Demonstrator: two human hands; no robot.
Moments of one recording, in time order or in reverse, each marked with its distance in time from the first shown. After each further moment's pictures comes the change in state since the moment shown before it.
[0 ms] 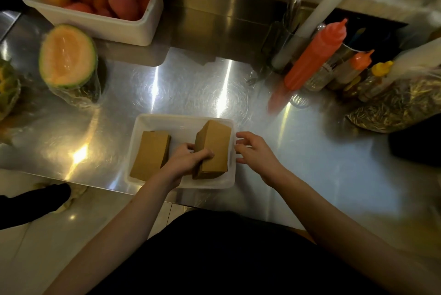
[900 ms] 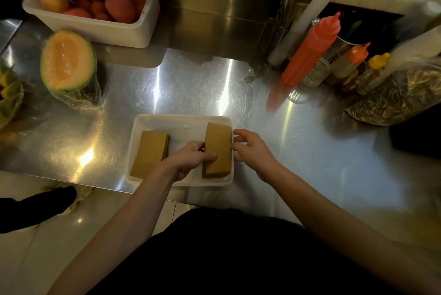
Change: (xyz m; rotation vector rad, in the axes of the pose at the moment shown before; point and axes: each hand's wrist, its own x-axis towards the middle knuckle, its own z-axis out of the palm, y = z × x) left_hand -0.006 0.017 0.012 0.069 -0.225 0.041; right_hand 0.002 0.001 0.004 0.010 0.015 0.005
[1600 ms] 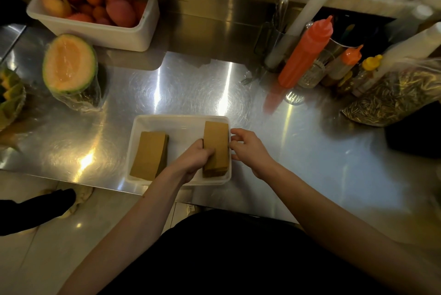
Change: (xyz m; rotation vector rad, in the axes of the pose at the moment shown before) left_hand 0.007 -0.002 0.022 -0.036 0.139 0.038; right_hand -0.003 -0.005 -0.001 -0.015 0.017 -0.013
